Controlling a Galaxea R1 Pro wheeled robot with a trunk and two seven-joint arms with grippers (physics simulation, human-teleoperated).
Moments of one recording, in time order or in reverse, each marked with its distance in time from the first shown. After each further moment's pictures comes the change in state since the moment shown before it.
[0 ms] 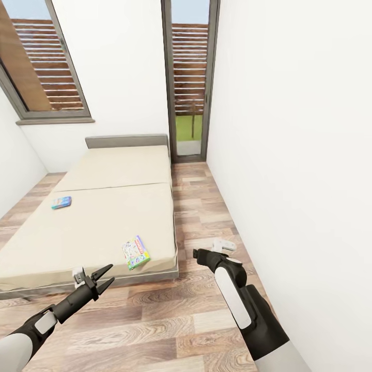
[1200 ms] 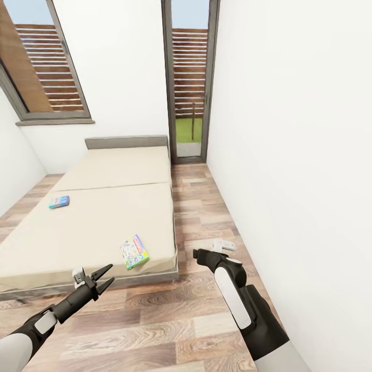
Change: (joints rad) left arm 0.000 0.000 0.001 0.000 0.000 -0.003 0.002; right arm 0.000 0.000 0.002 0.000 0.001 -0.001 0.000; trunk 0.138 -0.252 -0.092
